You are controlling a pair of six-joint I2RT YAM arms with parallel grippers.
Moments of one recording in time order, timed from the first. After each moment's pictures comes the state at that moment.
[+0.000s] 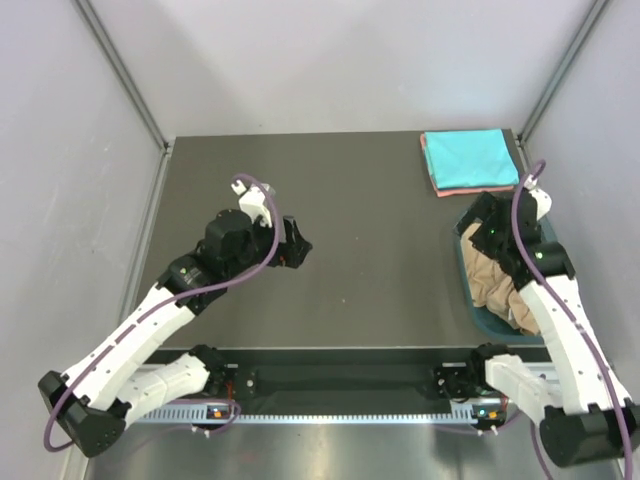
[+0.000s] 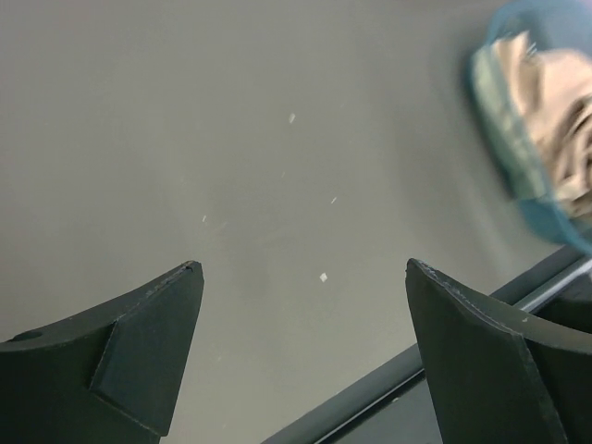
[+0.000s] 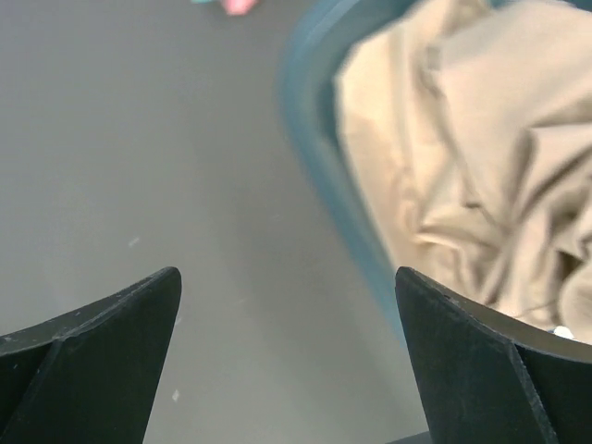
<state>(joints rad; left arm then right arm) -0.66 0.92 0.97 -0.47 -0.03 -0.44 0.16 0.88 0.99 -0.80 0.26 0.67</state>
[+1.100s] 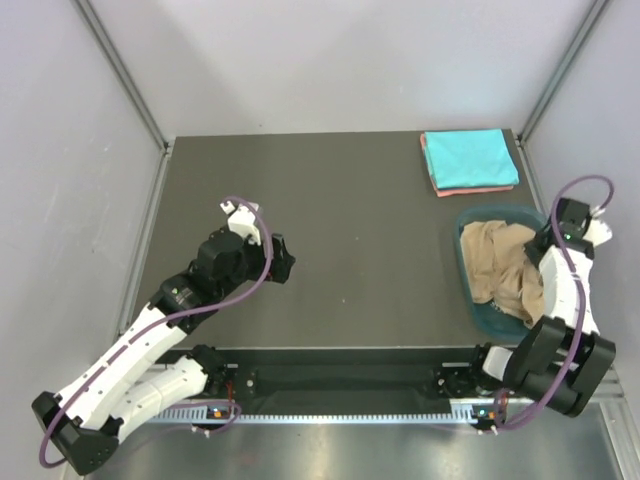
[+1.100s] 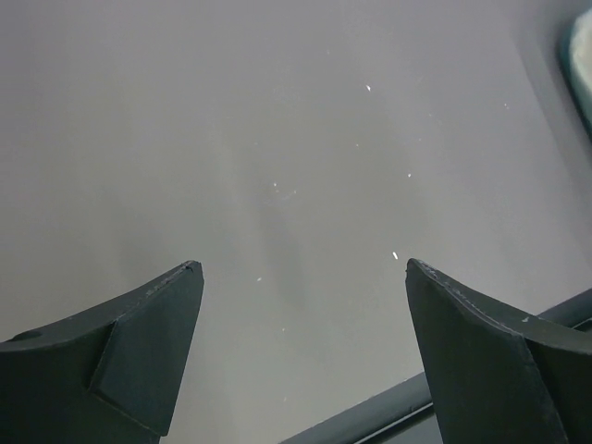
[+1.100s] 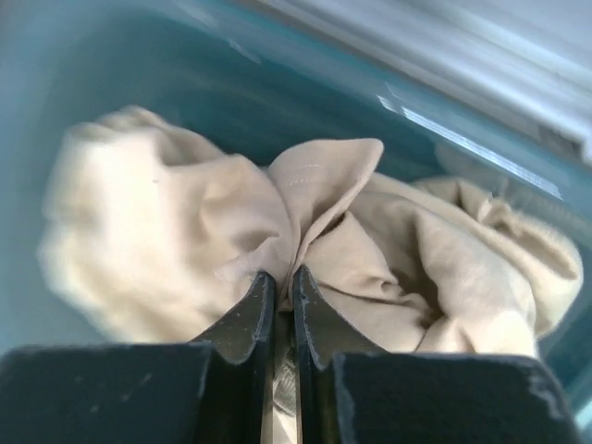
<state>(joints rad) -0.66 0.78 0.81 -0.51 -0.15 -0.37 -0.45 1.21 0.84 -0.59 0.26 0.65</state>
